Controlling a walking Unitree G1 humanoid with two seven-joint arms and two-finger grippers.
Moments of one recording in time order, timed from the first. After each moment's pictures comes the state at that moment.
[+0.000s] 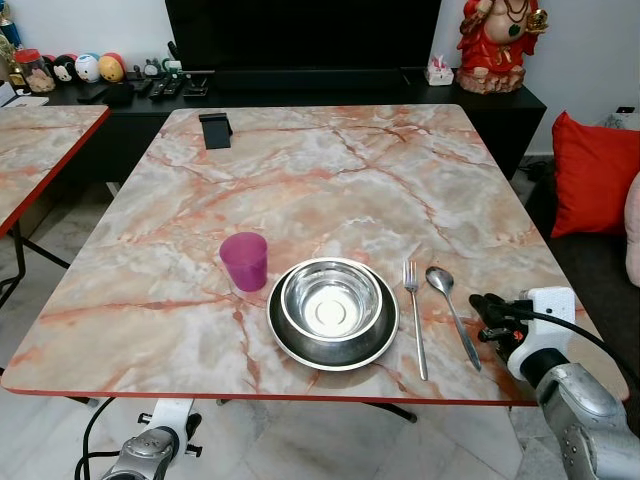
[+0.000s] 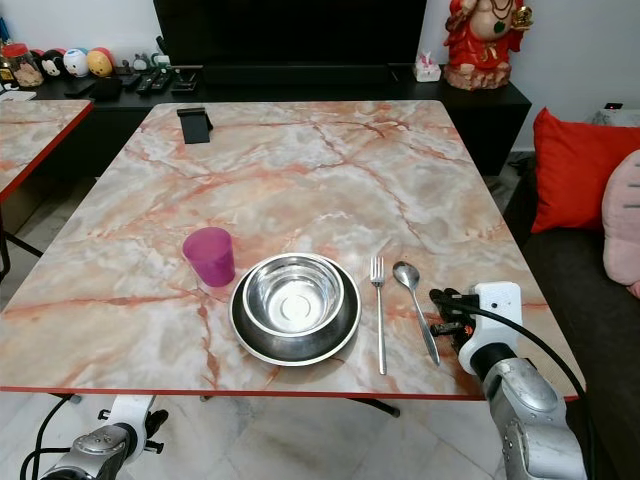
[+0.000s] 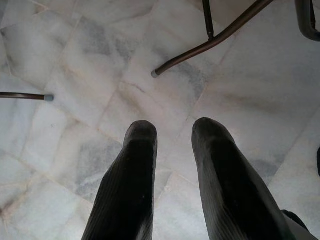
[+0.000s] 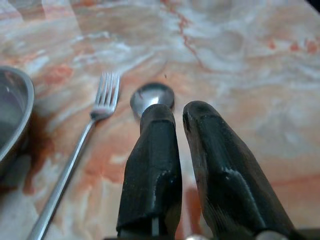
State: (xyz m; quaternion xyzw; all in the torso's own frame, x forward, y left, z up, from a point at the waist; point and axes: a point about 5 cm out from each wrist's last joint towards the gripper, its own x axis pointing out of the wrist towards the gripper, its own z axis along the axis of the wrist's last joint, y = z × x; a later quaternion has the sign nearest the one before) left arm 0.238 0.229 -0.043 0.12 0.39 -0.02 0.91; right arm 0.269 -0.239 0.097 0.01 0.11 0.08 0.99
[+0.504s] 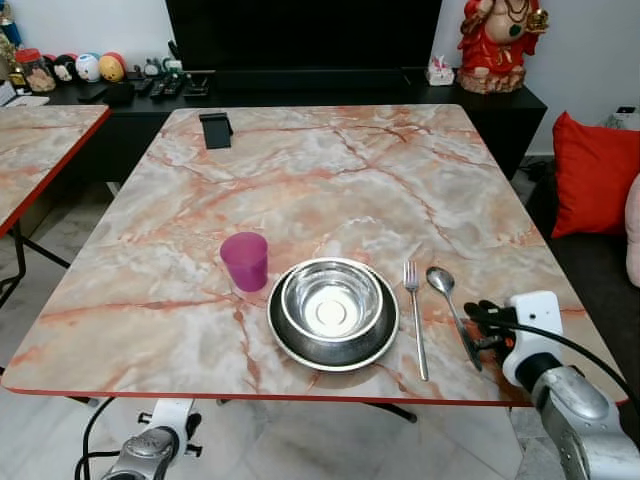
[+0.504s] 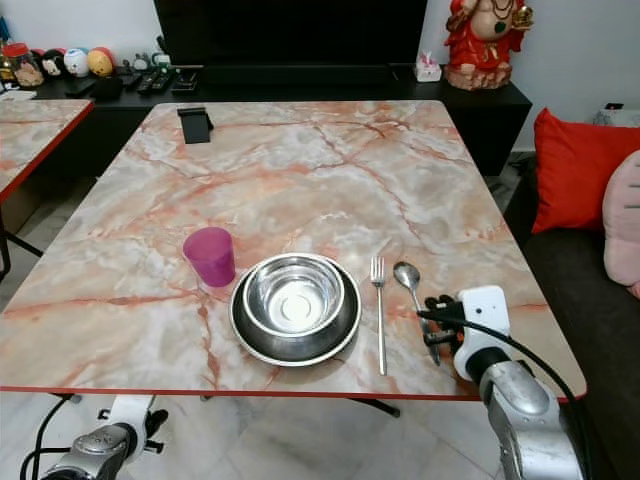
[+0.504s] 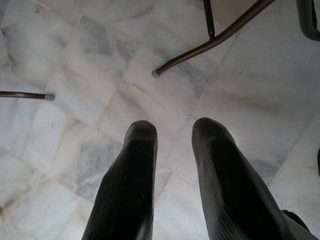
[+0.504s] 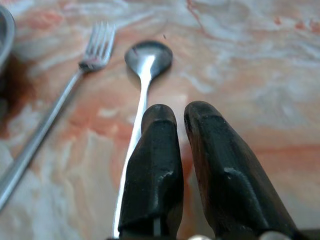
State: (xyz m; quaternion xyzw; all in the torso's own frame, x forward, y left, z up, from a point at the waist) left arm 0.238 0.229 -0.043 0.12 0.39 -0.02 0.91; right arm 0.254 -0.246 0.081 -0.06 0.16 0.08 0.98
